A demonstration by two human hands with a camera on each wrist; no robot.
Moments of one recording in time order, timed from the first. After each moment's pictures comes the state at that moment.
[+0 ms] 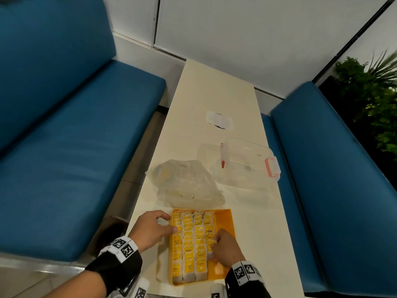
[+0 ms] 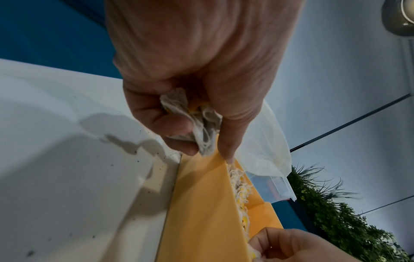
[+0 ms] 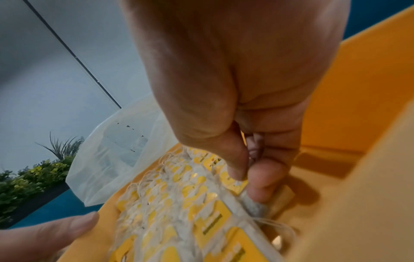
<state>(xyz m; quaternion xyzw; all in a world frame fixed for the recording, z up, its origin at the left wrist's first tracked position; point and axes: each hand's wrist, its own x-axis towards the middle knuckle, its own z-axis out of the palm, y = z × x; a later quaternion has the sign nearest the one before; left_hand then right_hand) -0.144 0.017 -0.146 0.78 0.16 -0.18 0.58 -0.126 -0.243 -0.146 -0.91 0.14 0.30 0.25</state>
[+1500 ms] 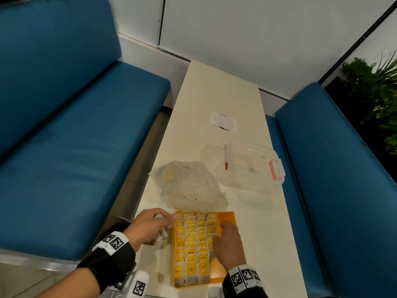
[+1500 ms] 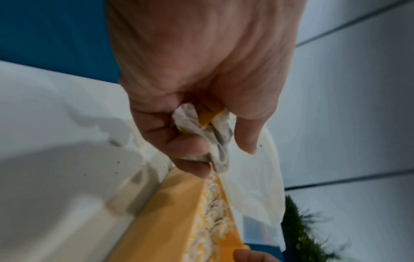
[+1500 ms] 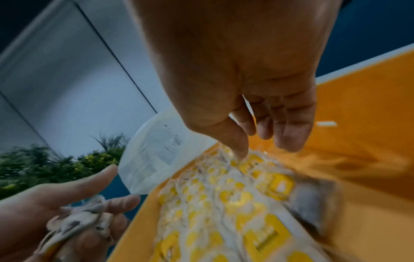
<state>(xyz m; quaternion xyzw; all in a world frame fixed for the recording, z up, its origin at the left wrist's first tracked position) -0.141 0.031 -0.122 0.66 0.22 -0.27 0.67 -0.127 -0.221 -0.114 -0.95 0.11 0.17 0.22</state>
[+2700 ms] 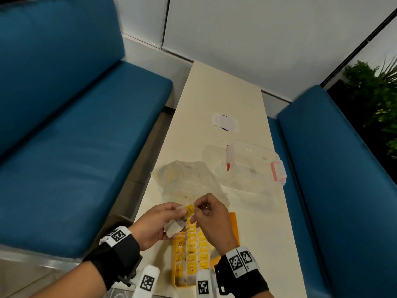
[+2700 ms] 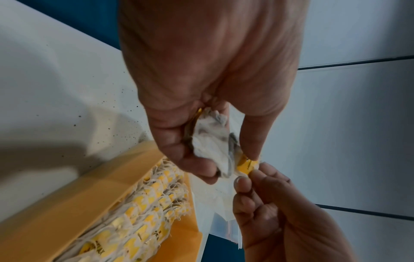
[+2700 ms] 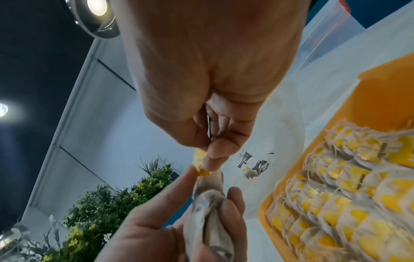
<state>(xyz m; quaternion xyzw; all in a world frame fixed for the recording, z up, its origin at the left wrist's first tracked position) -0.138 0.018 -0.094 0.48 0.18 -0.28 0.81 -0.111 -0.154 -0.046 -0.85 0.00 0.13 0.52</state>
